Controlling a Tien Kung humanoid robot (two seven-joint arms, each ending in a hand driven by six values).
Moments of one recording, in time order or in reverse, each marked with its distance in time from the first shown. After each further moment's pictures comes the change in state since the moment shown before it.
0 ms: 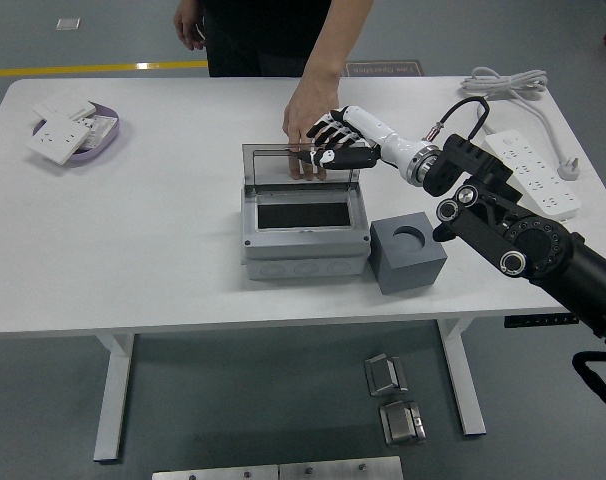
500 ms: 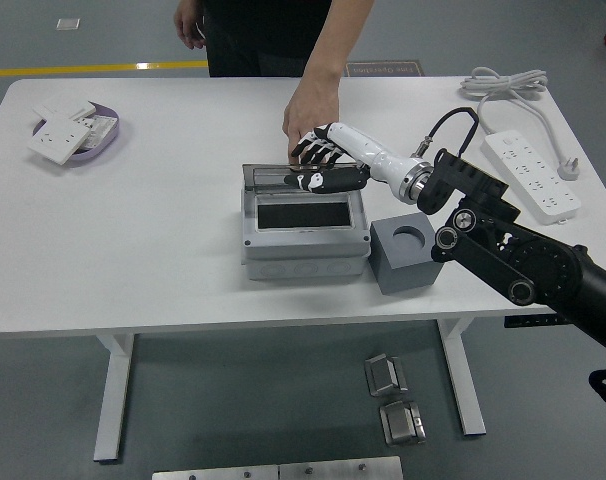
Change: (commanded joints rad) left arm 0.000 -0.004 -0.005 0.000 0.004 -0.005 -0.013; right arm -0.057 -0.053 -0.055 0.187 -0.065 -0.022 -0.025
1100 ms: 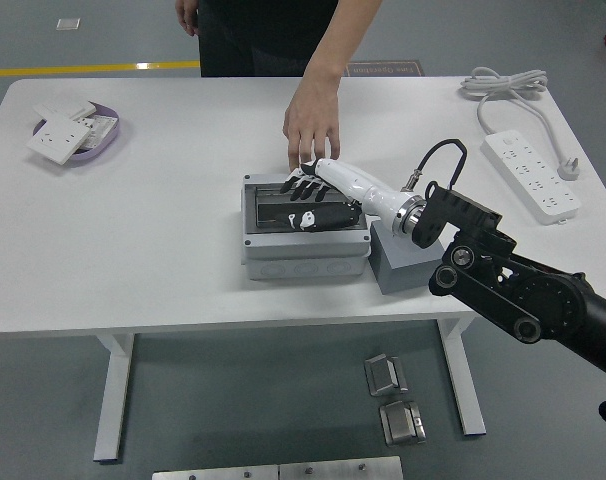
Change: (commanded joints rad) left arm 0.005 -0.003 0.001 0.000 -0.004 0.002 0.003; right arm -0.093 -0.025 0.014 0.110 -0.048 -0.008 -0.012
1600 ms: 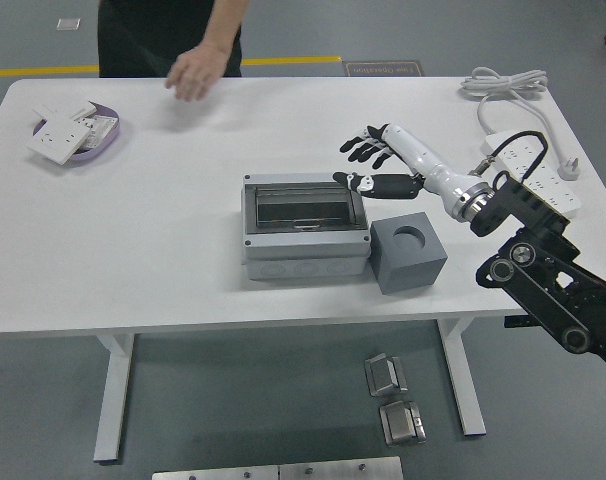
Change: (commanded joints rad) left arm 0.019 0.002 0.031 0.000 -0.031 0.006 0.011; right arm -0.218 -0.083 0.353 0.127 -0.083 -0.023 0.033
